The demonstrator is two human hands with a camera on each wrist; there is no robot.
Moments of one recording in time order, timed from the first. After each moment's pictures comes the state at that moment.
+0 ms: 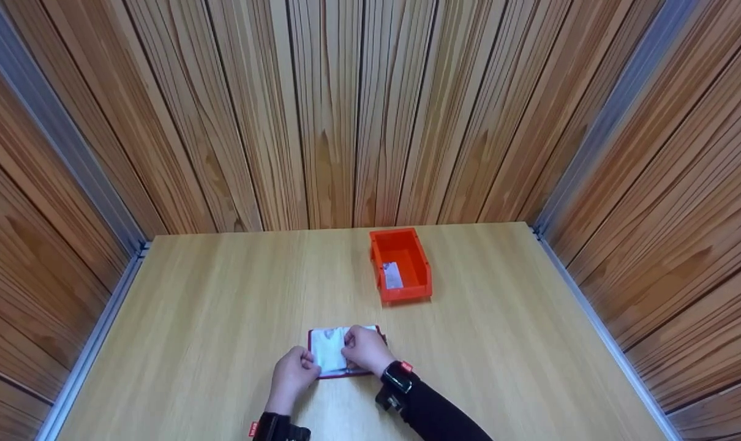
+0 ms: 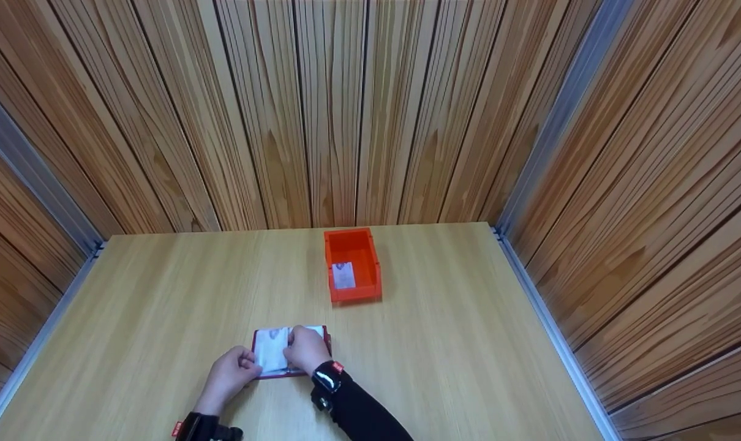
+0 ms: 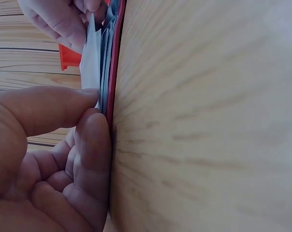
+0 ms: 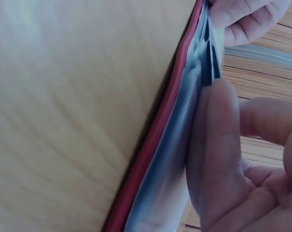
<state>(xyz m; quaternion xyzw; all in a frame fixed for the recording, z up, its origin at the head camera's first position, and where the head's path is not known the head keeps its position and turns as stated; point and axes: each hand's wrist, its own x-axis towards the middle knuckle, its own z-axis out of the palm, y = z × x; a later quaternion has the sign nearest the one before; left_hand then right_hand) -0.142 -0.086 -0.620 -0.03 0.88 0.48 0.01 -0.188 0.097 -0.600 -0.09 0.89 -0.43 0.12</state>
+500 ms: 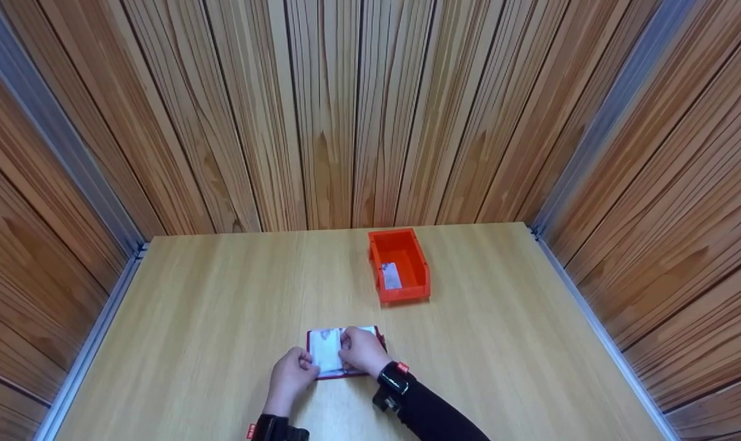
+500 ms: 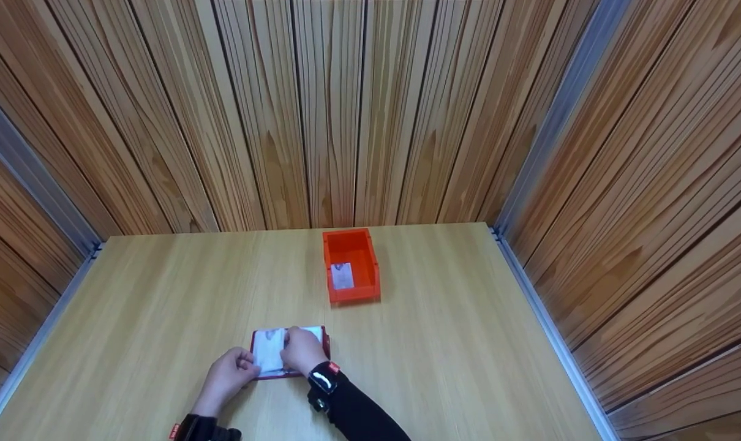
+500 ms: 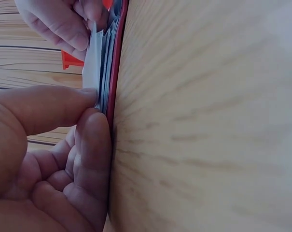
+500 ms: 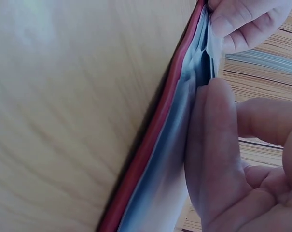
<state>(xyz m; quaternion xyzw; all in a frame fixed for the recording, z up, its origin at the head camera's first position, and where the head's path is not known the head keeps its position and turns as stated) -0.143 -0.088 -0.623 -0.03 0.87 0.48 0.02 -0.187 0.093 -0.599 -0.11 0.90 -0.41 0.12</state>
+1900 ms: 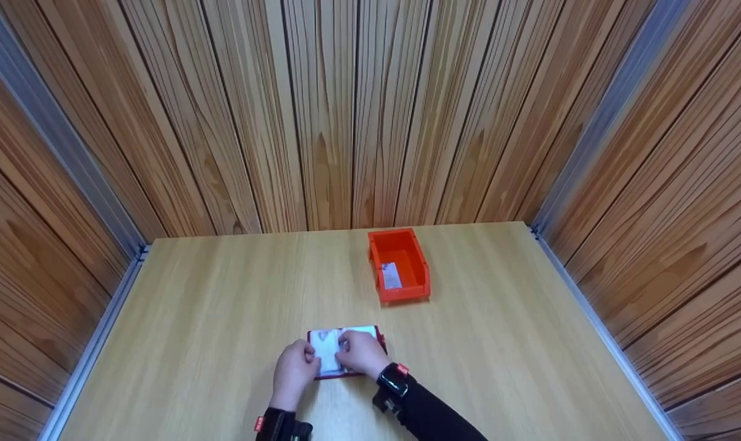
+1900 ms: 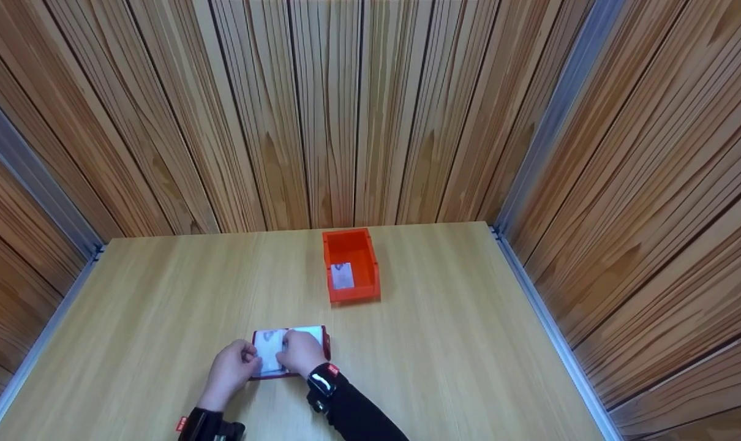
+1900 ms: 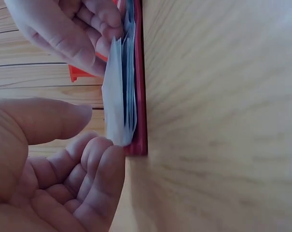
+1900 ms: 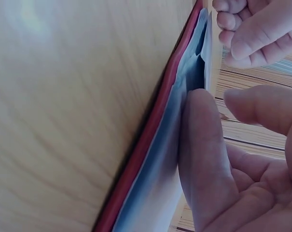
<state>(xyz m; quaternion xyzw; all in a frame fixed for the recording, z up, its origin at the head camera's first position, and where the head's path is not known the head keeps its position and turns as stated) -0.147 -0.078 -0.605 -0.01 0.91 0.42 -0.04 -0.185 0.091 -0.596 -0.11 0.92 -0.37 0.12</state>
